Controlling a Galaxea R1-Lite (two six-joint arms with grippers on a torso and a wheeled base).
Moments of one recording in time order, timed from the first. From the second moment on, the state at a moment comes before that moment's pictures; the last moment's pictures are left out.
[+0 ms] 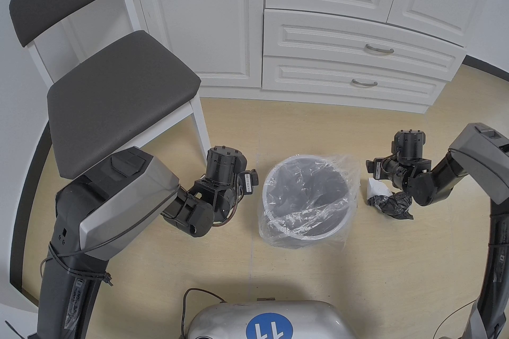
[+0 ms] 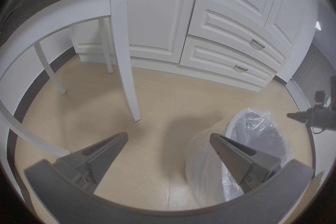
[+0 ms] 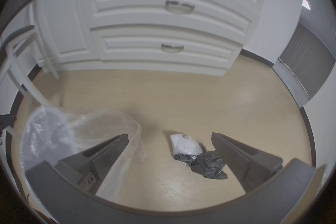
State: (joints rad) left arm -0.54 2.50 -1.43 -0.68 0.37 -0.31; right arm 0.13 2.31 -1.15 -0.77 -0.30 0.03
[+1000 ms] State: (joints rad) left arm -0.55 2.50 -1.43 -0.68 0.37 -0.31; right arm 0.43 2.38 -1.03 -0.81 -0.47 0.01
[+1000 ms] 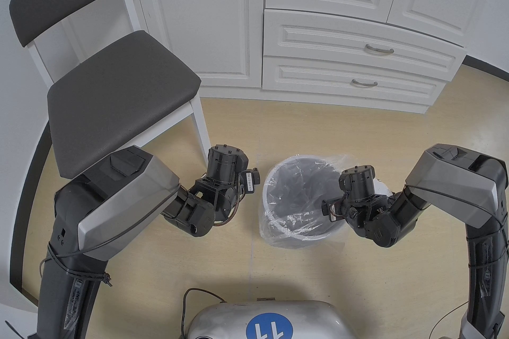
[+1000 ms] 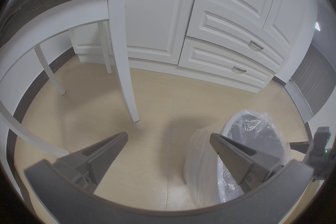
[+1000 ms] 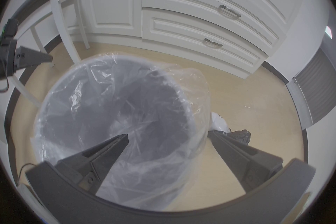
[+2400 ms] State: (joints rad) left arm -0.56 2.50 -1.43 -0.68 0.37 -0.31; right arm 0.24 2.37 -0.85 -0.97 -0.29 -0.33
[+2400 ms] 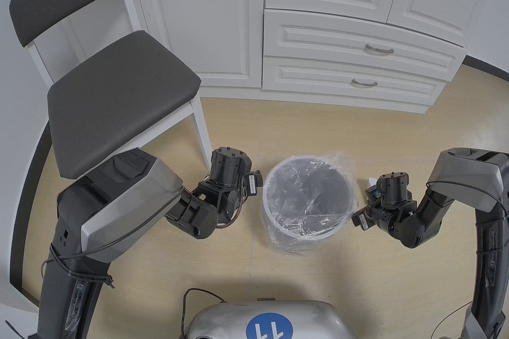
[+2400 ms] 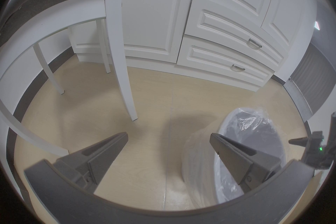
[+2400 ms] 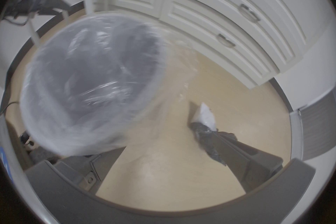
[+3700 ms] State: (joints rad) left arm -0.56 2.51 -1.43 -0.70 0.37 -0.31; right arm 0.14 2.33 -0.74 -0.99 -0.14 -0.47
